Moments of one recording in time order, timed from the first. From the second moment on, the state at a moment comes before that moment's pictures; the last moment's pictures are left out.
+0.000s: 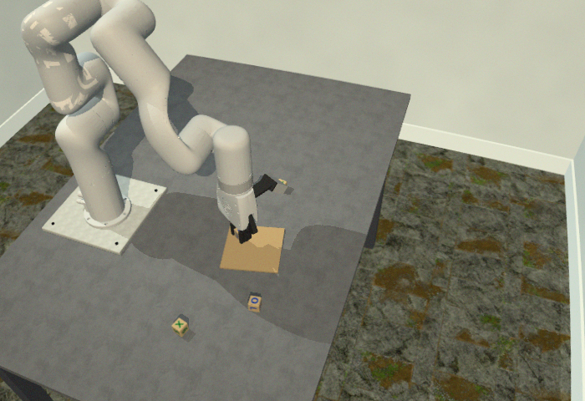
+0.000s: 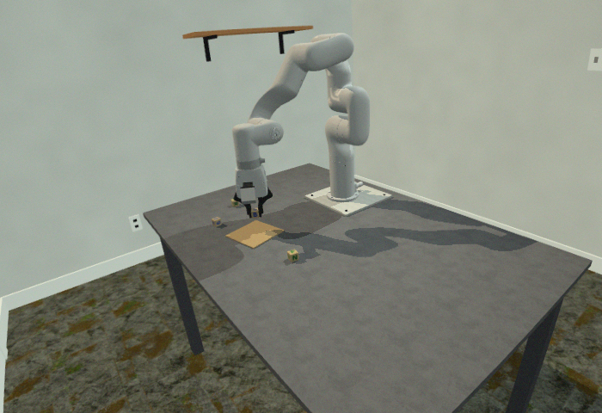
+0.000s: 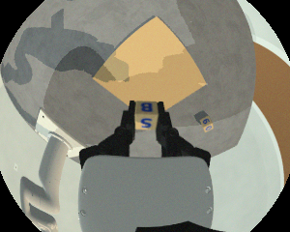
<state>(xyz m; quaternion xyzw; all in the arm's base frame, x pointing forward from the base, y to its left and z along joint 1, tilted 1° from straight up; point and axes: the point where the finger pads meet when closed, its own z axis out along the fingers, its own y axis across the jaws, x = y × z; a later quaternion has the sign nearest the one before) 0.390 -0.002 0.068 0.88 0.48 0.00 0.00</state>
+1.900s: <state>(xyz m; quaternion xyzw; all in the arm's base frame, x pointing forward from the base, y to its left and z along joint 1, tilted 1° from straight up) 0.389 -0.003 0.087 0.99 0.14 0.00 0.00</state>
